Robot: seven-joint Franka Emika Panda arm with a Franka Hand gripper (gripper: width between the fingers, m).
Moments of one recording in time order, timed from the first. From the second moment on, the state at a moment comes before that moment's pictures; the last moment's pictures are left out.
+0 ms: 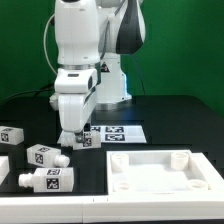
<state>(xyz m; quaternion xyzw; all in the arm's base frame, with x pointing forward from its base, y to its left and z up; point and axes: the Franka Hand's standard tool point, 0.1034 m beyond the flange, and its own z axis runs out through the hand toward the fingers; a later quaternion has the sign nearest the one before) 0.390 -0.068 0.021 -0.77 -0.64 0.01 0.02</state>
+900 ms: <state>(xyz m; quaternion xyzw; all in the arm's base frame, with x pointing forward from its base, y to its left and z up) 0.398 -0.044 0.029 -0.95 -0.31 0.00 0.02</state>
